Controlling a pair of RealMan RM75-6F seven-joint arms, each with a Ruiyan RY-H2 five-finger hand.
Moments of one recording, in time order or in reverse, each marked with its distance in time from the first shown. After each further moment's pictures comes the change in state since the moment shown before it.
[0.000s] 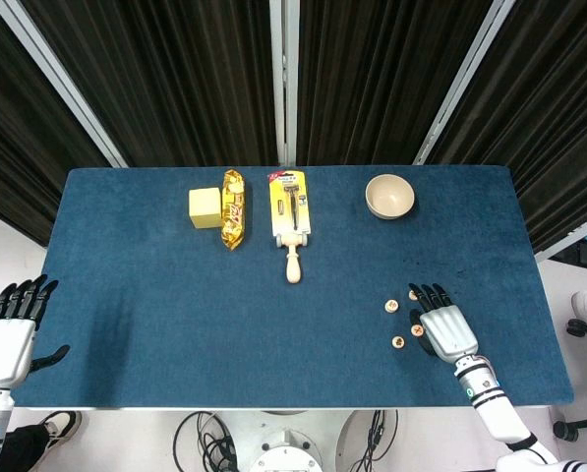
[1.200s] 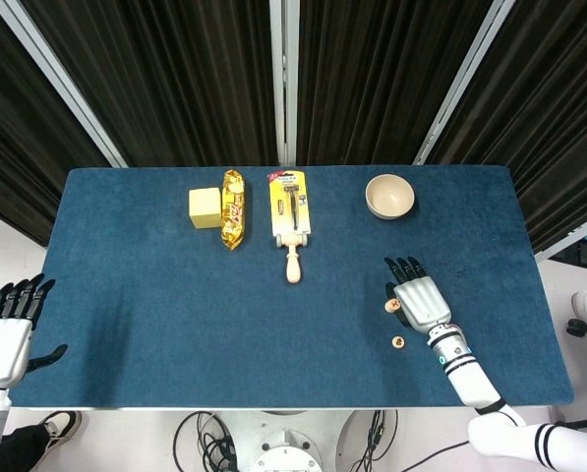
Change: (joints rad) left arm 0.002 0.007 -0.002 0.005 0.001 0.004 -0.021; right arm 0.152 -0.028 0.115 -0.056 0.176 -0.118 -0.150
